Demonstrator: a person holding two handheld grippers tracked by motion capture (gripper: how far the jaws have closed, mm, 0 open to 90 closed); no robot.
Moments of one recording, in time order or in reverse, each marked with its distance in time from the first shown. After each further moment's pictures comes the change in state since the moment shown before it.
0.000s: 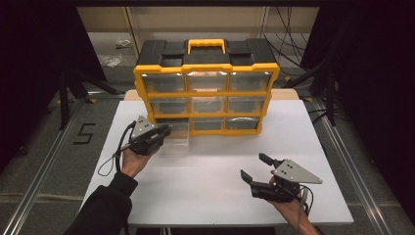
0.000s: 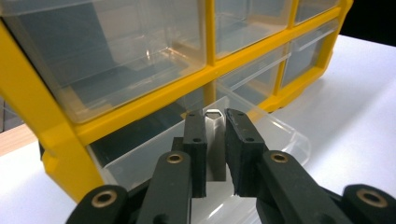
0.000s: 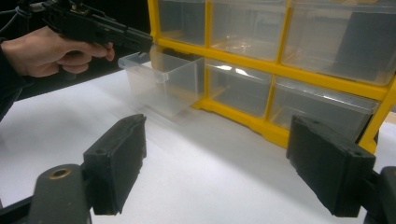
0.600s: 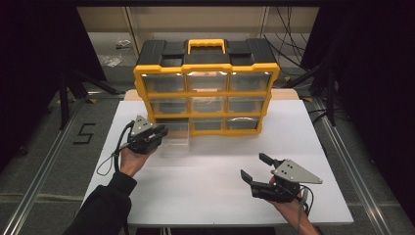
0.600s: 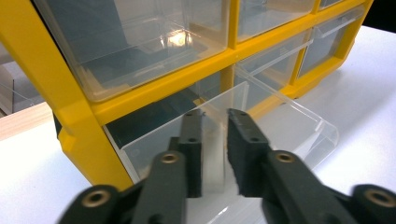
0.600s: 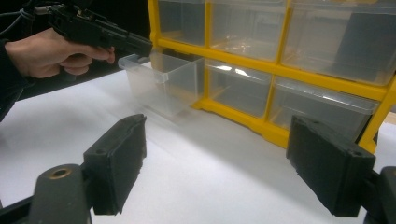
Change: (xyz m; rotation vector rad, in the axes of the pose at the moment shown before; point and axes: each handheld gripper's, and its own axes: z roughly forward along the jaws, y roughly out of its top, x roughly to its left) left arm 0.008 -0.004 0.002 0.044 0.030 -0.028; right arm 0.000 0.000 0.000 -0.001 0.000 0.000
